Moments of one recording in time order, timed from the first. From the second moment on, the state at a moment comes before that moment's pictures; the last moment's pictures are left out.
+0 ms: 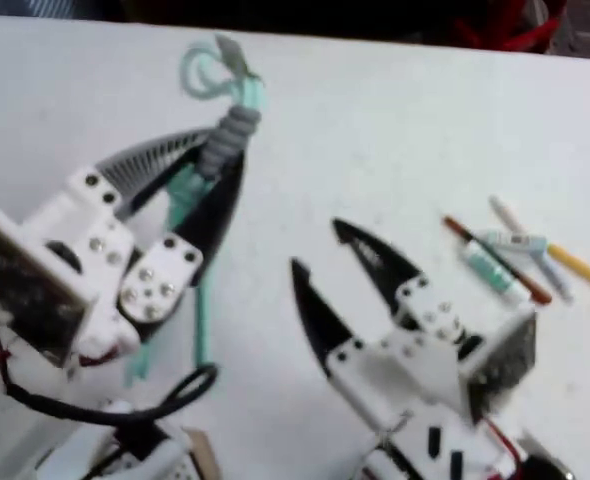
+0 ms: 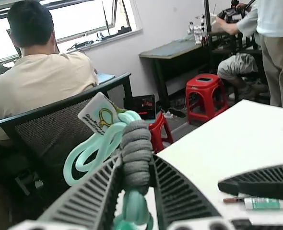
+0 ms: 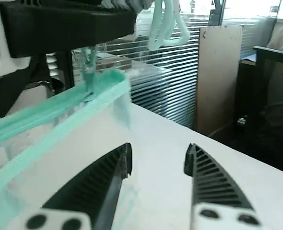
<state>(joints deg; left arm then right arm) 31.5 -49.5 -11.3 76.4 -15.4 -42.2 -83.7 33.9 61.4 1.5</state>
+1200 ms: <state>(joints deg) 32.3 -50.9 -9.5 90.9 -33.1 -54.9 -80.2 26.2 73.0 7.2</state>
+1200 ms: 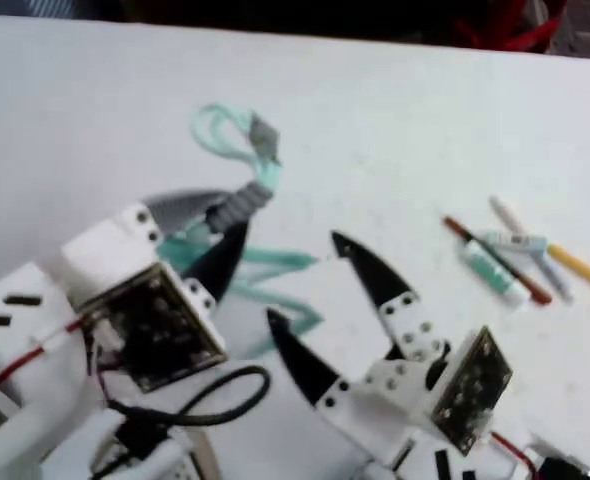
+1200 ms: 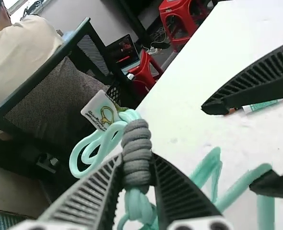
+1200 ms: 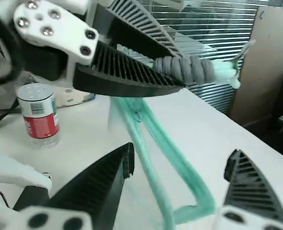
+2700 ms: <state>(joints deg) 32.0 -58.9 -2.4 90.6 -32.3 -51.5 -69.5 31.8 69.9 40.3</state>
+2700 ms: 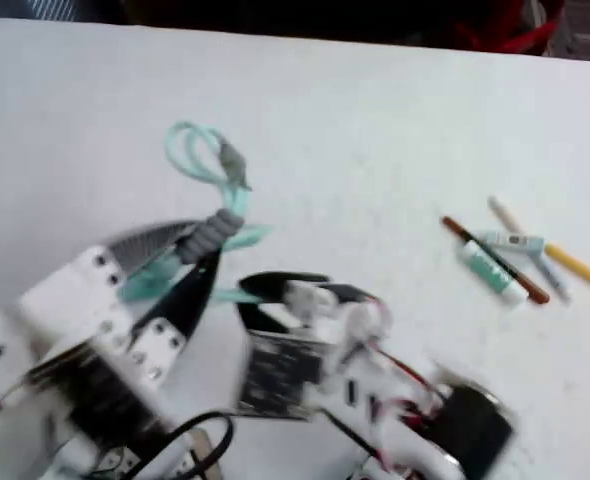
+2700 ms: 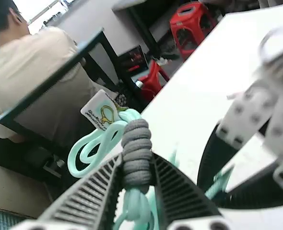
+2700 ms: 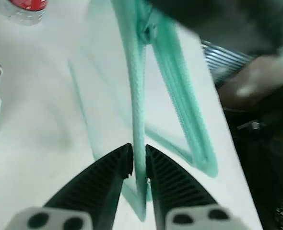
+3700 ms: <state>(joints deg) 26.7 -72.1 36.5 58.4 -23.9 -47.3 -86.2 55.5 62.5 32.7</state>
